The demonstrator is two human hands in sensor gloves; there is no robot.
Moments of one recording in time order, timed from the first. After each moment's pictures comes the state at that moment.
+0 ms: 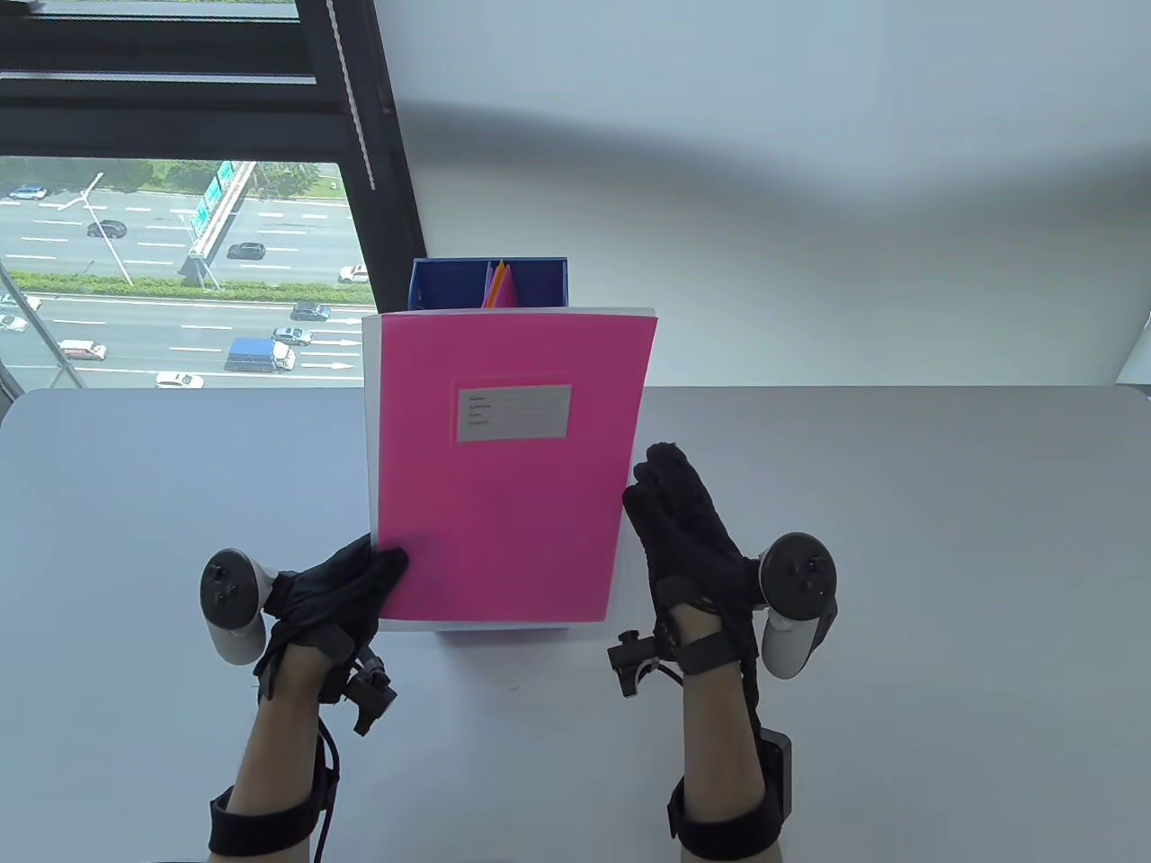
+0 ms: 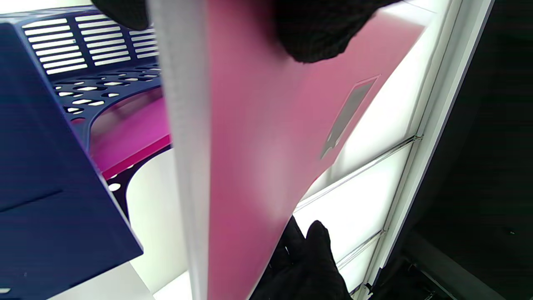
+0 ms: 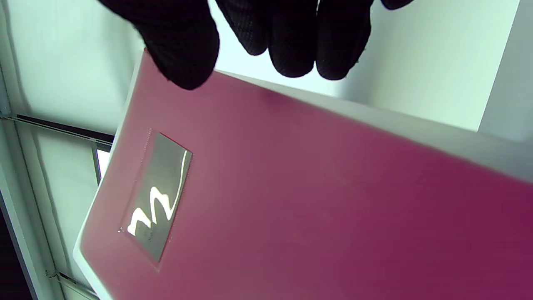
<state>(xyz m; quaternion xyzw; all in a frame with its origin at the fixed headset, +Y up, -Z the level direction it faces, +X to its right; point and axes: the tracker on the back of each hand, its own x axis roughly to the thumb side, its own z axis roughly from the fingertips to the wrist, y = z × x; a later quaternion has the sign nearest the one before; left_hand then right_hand) -0.284 -0.677 -0.376 0.06 -0.31 0.63 0.71 0.109 -0.643 -0.366 0.08 -0.10 0.71 0.70</state>
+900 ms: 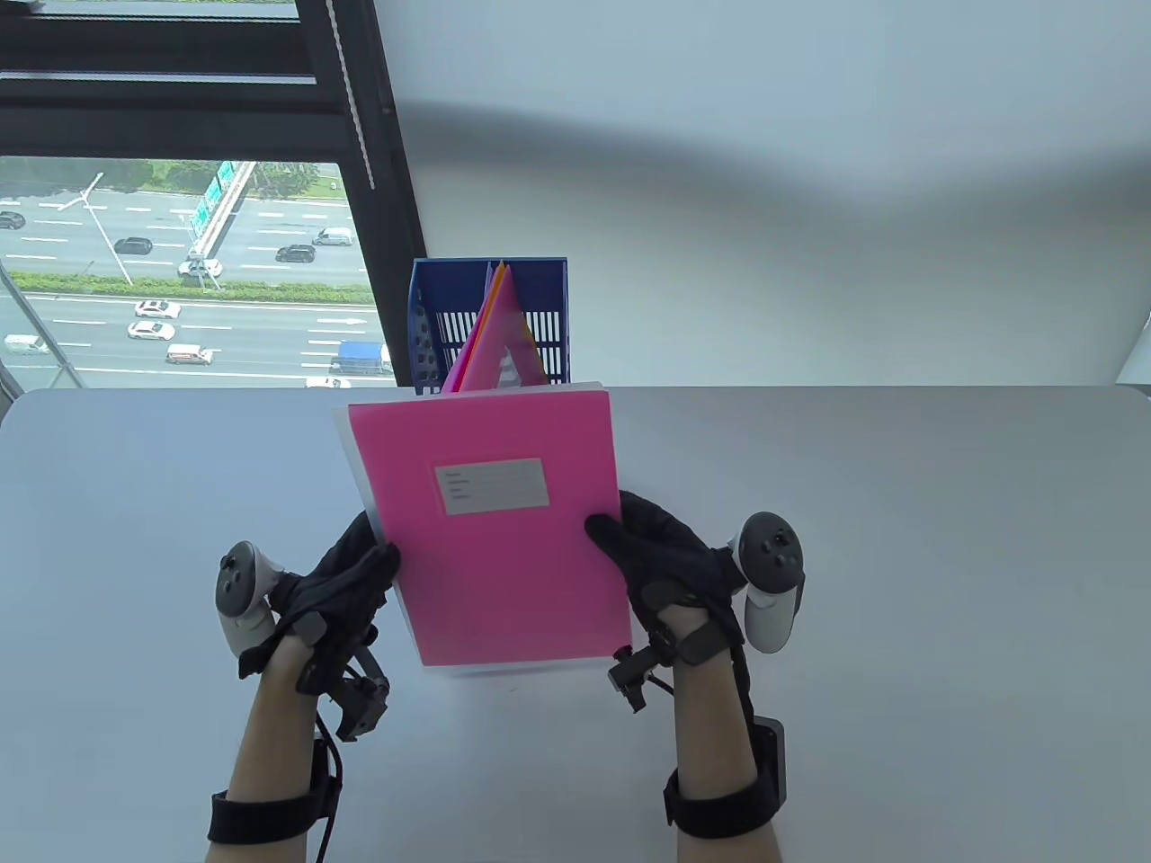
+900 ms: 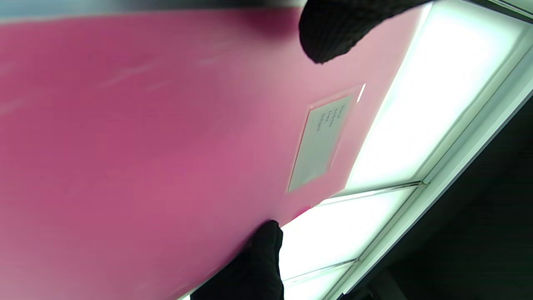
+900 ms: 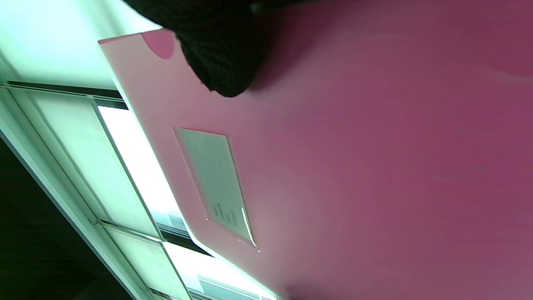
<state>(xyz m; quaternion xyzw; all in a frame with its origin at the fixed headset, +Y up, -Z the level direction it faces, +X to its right) -0.286 -0.701 -0.385 -0.02 -0.27 0.73 0.63 0.084 -0.657 -0.383 0.16 0.01 0.70 0.70</state>
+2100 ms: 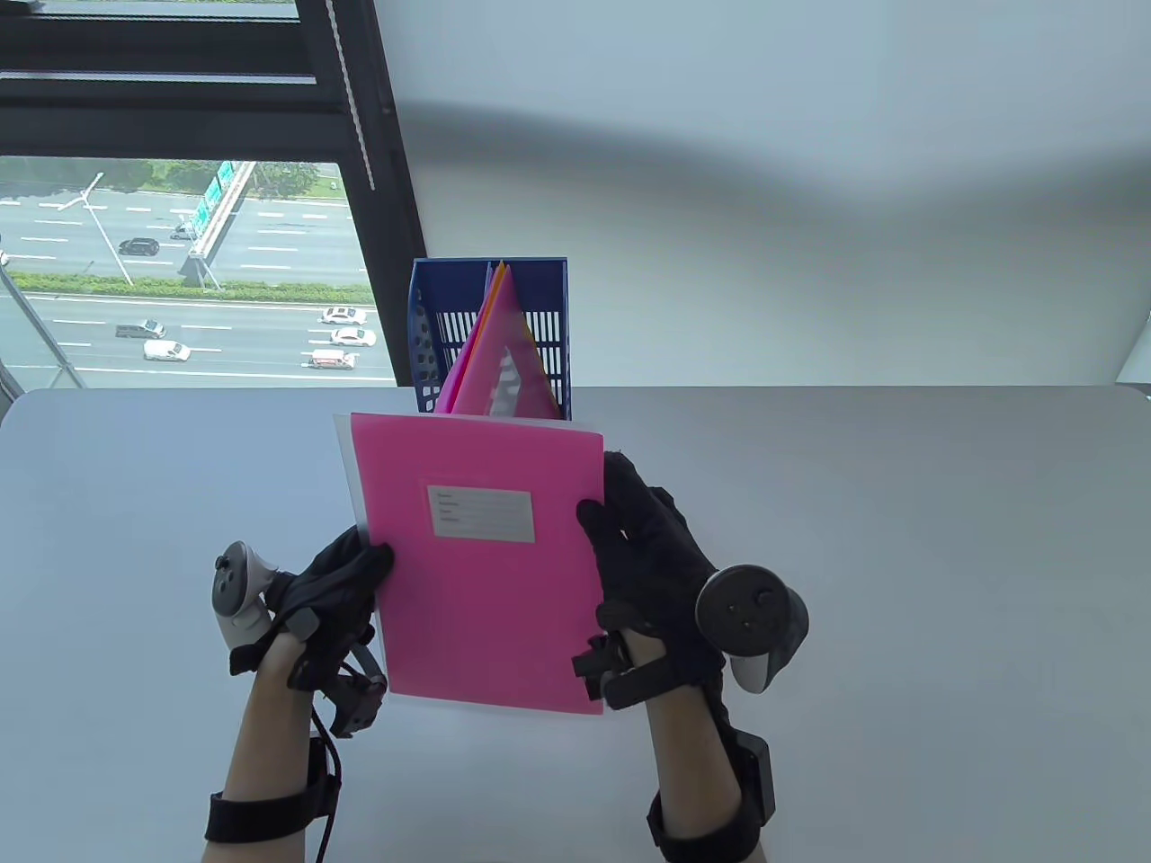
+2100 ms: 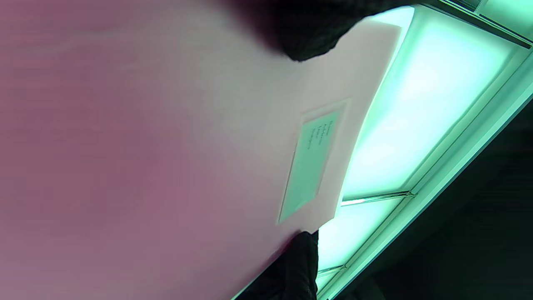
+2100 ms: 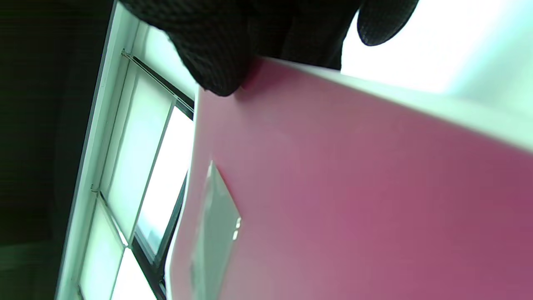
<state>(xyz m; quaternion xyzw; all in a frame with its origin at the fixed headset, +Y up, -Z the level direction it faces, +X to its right) -0.292 -0.705 -0.389 -0.03 -0.29 0.74 0.61 0.068 -0.604 -0.329 0.11 -0.32 0.81 0.49</state>
